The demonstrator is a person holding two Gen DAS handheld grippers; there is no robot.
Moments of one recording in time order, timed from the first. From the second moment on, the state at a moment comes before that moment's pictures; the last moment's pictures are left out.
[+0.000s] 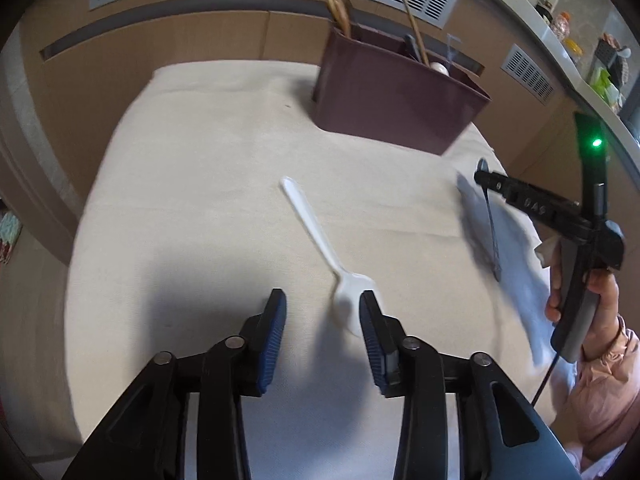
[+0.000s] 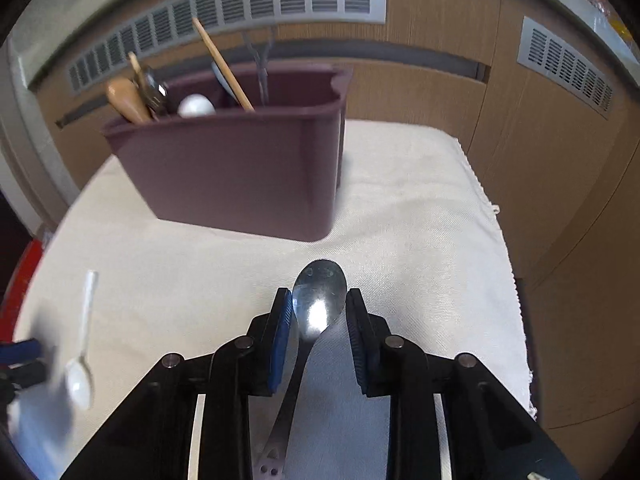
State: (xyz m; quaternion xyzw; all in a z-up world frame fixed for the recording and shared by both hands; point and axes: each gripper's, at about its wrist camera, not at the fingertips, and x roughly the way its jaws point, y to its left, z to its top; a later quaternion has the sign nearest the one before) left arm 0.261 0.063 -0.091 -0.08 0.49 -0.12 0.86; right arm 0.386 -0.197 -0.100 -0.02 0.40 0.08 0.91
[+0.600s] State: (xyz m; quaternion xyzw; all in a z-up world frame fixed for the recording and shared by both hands) left arm 0.350 0.022 -0.102 0.00 0.54 -0.07 0.84; right arm 0.331 -0.202 -0.043 -0.01 0.32 0.15 0.94
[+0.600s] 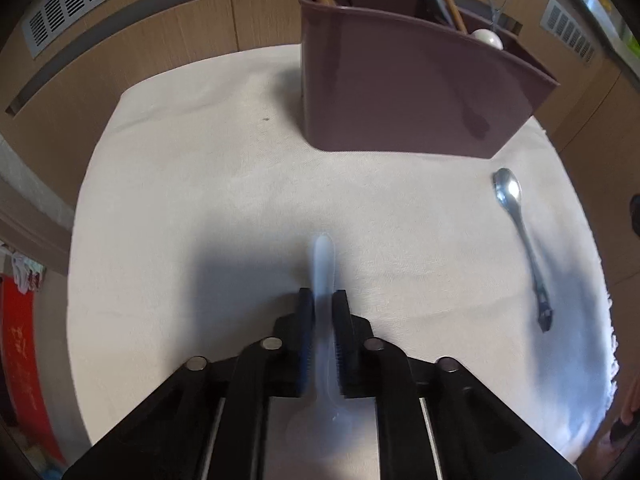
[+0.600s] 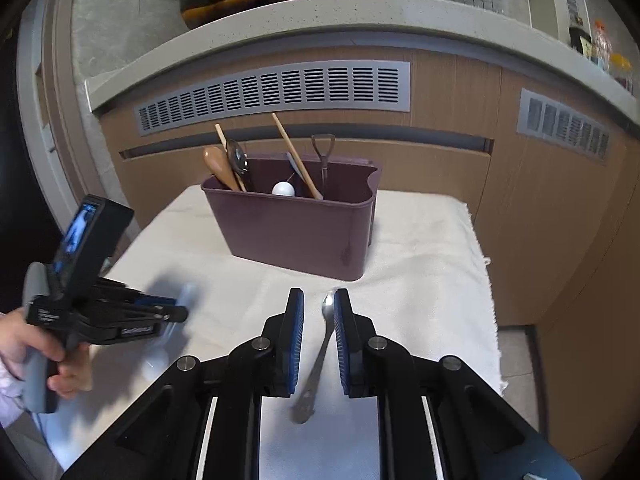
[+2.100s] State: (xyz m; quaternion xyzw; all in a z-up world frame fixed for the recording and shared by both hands) left arm 0.293 0.024 0.147 -0.12 0.13 -0.15 0.97; right arm 0.323 -0.192 0.126 -0.03 0.11 0.15 0.98
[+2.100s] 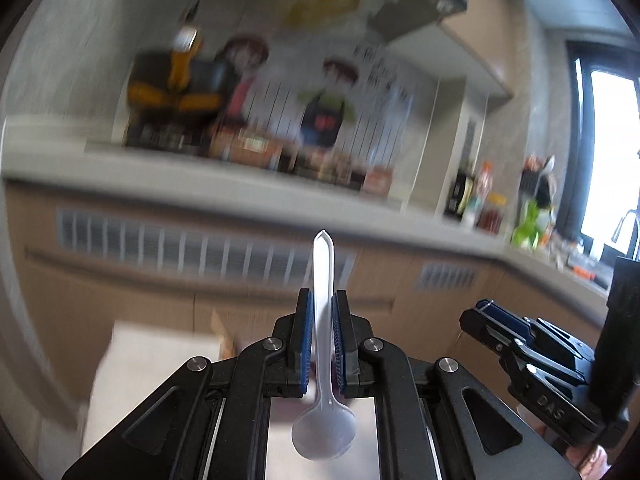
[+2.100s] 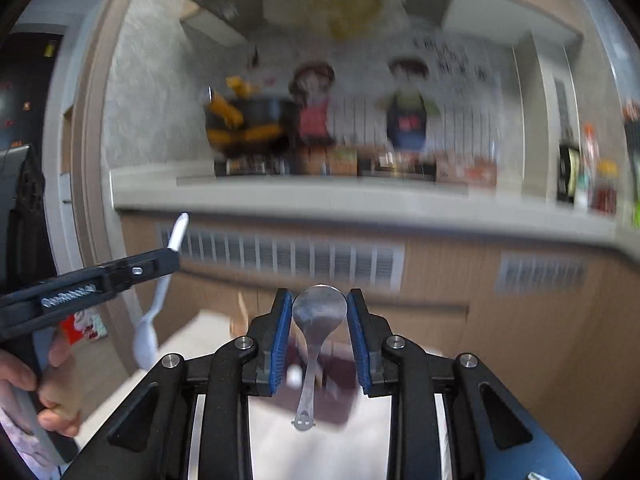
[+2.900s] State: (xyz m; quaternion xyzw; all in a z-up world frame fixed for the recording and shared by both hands) left arm 0.436 -0.001 0.049 -0.11 0.13 -0.11 0.98; right arm 0.442 -0.185 0.068 -0.03 0.17 0.15 0.97
